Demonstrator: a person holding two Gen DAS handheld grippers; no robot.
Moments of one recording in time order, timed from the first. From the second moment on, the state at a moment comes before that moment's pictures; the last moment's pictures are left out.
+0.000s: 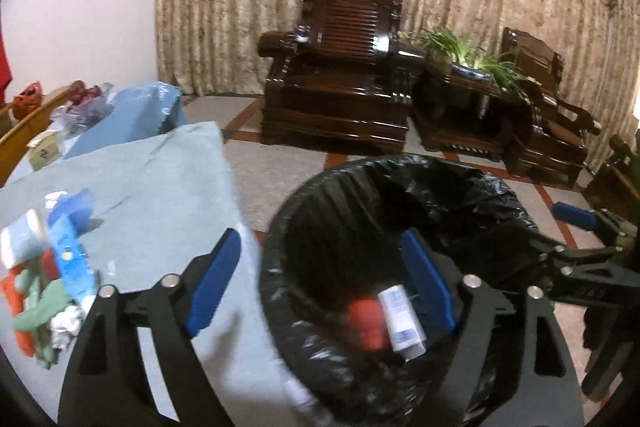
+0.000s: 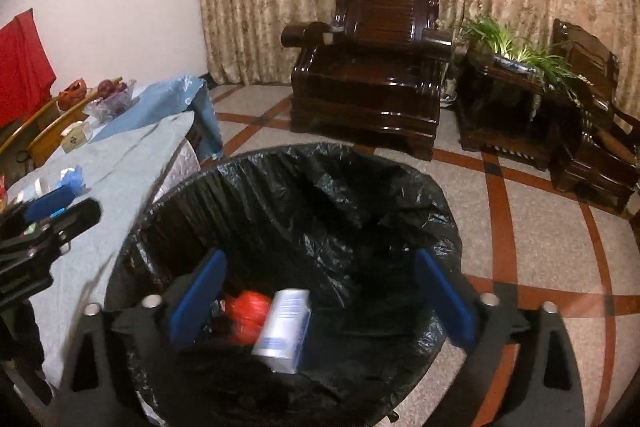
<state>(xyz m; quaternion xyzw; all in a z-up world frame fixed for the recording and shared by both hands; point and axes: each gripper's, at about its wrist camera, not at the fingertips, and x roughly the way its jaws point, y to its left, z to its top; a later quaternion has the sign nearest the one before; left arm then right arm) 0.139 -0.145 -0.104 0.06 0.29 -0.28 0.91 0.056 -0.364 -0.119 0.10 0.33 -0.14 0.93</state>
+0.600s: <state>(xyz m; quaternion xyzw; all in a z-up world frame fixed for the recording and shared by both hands) 0.133 0.043 -0.073 0.02 0.27 -0.06 0.96 0.110 -0.239 -0.089 0.06 0.30 0.01 0.95</state>
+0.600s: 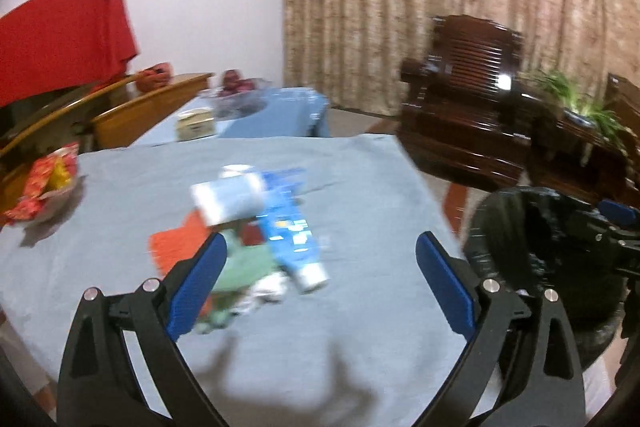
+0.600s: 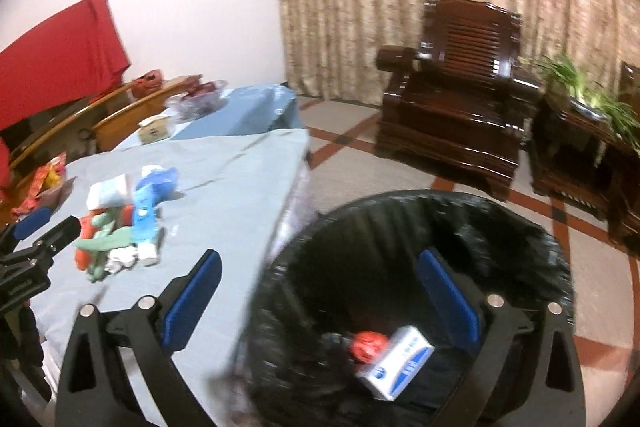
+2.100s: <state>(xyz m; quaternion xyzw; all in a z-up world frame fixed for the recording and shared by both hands) 0.195 0.184 -0.131 -0.05 0.31 0.03 0.95 0.225 -0.042 -0.115 -0.01 0.30 0.16 0.94</state>
